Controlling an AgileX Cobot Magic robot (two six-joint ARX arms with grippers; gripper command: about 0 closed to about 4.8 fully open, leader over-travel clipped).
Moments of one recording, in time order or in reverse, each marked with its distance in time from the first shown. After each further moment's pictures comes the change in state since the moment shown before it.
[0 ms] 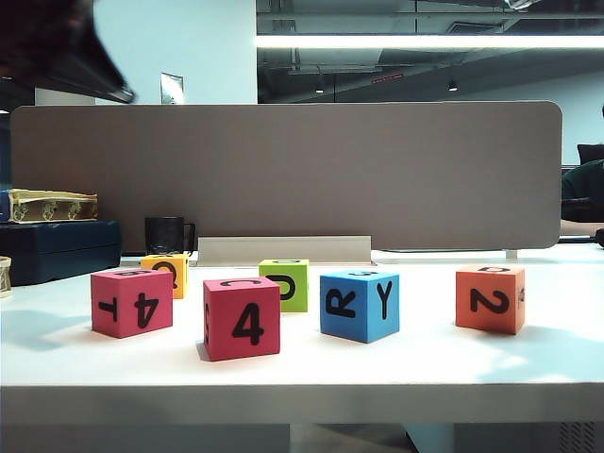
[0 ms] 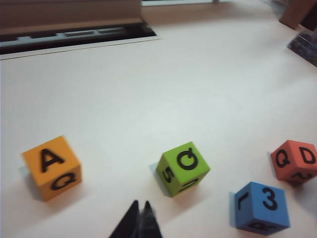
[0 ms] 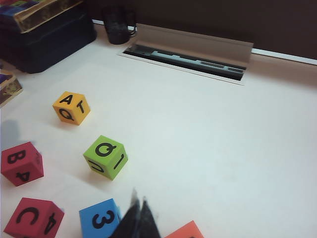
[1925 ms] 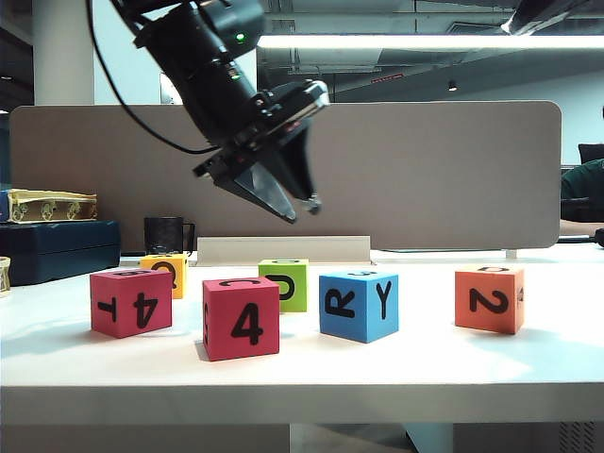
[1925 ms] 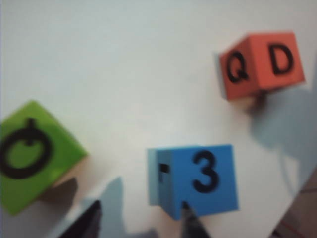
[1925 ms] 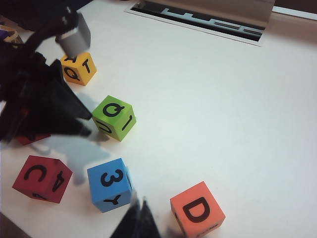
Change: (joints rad) left arm -0.357 0.669 0.601 -0.479 -0.053 0.095; right arm 0.029 0.003 0.000 -0.131 0.001 -0.026
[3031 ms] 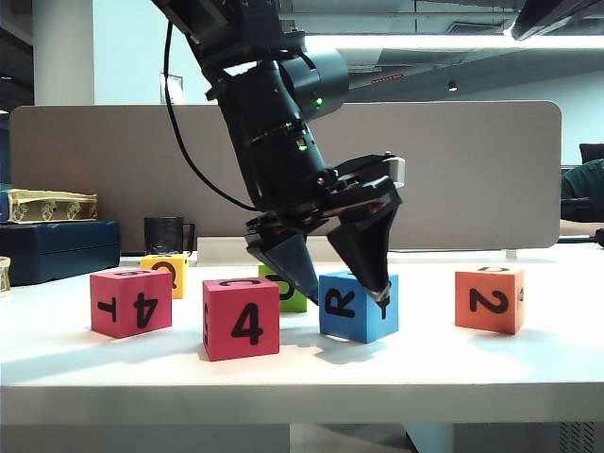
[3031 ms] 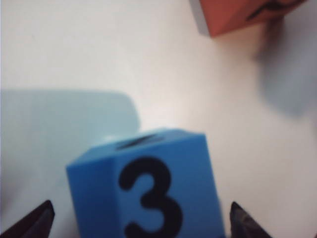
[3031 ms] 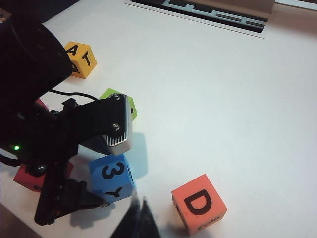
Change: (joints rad) left arm -0.158 0.153 0.000 0.013 -0.140 0.061; right arm 0.001 0.000 0.000 -0.024 0.000 0.000
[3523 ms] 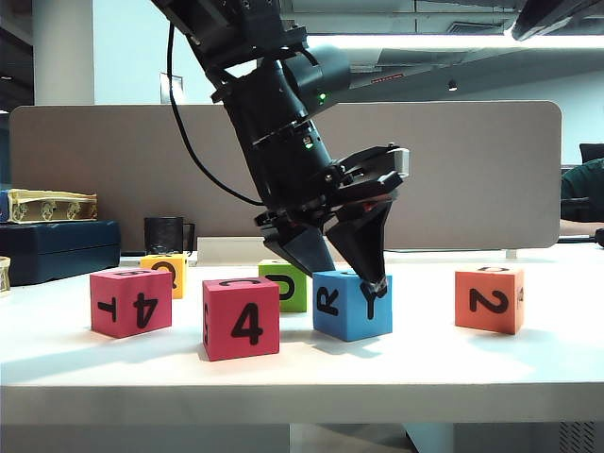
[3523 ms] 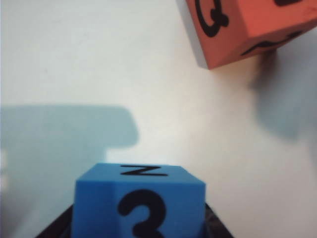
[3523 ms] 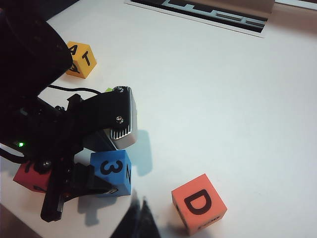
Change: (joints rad) left arm 0.000 0.000 0.000 0.056 0.000 -0.003; right arm 0.000 0.000 0.000 -0.001 0.000 0.000
